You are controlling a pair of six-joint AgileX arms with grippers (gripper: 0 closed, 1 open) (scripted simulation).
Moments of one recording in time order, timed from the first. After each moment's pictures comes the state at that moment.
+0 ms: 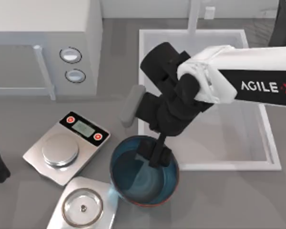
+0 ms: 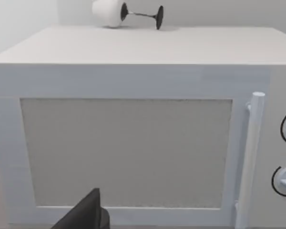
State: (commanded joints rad) left arm 0.00 0.00 0.00 0.00 0.00 0.00; right arm 0.70 2.09 1.44 -0.63 -0.16 -0.49
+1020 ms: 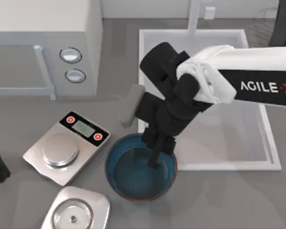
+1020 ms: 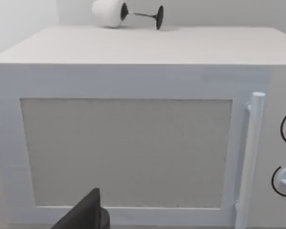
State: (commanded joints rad) left arm 0.00 0.00 0.00 0.00 0.00 0.00; right arm 0.70 2.09 1.44 -0.64 -0.16 -0.49
